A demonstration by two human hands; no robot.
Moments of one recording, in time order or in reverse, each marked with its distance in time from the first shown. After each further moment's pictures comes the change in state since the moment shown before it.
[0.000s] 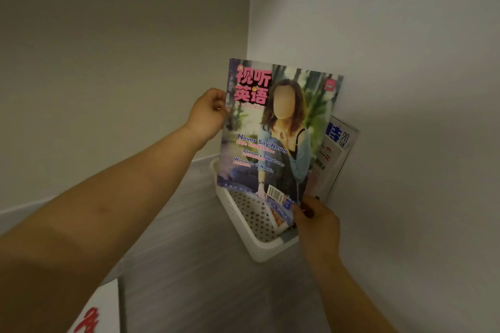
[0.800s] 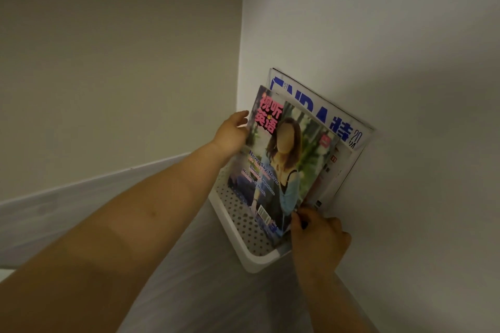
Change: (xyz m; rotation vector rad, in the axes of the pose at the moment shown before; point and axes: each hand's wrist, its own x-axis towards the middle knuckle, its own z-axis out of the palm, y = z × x) left_hand 0.021 -0.053 0.070 -0.030 -0.166 -0.213; right_hand 0.016 0.034 0.022 -0.541 0.262 -0.106
